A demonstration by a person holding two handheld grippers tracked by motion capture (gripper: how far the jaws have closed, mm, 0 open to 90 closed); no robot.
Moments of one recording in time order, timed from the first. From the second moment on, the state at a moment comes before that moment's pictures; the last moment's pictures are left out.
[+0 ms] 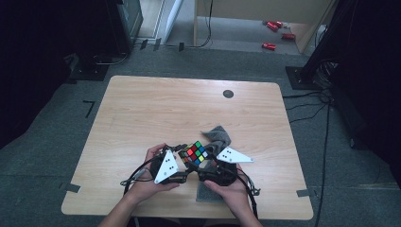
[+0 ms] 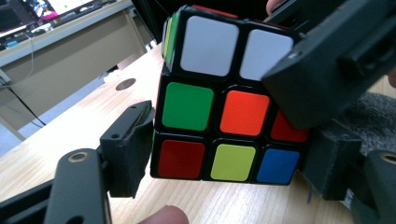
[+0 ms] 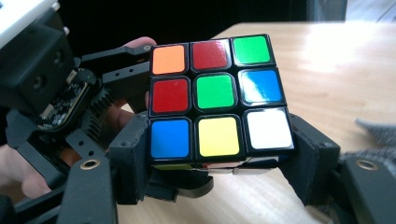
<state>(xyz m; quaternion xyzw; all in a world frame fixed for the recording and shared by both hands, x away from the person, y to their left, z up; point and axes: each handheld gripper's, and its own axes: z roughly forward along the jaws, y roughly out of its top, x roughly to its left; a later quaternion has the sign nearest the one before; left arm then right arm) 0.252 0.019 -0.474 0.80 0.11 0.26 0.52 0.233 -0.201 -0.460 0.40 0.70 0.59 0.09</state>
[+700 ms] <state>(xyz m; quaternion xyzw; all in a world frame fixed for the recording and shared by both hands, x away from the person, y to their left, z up) 0.271 0.048 -0.474 0.80 0.20 0.20 0.52 0.246 -0.240 -0.456 0.39 0.70 0.58 0.15</state>
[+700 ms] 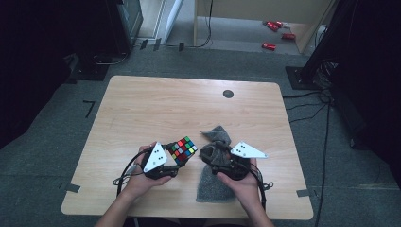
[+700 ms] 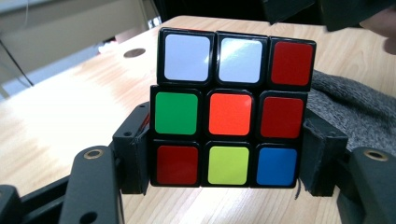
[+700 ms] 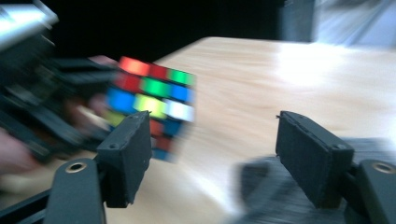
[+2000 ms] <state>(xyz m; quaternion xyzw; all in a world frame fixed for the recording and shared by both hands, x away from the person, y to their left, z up) 0.276 0.049 -0.475 0.81 0.22 0.17 0.51 0.243 -0.288 -0.450 0.38 0.69 0.57 0.24</state>
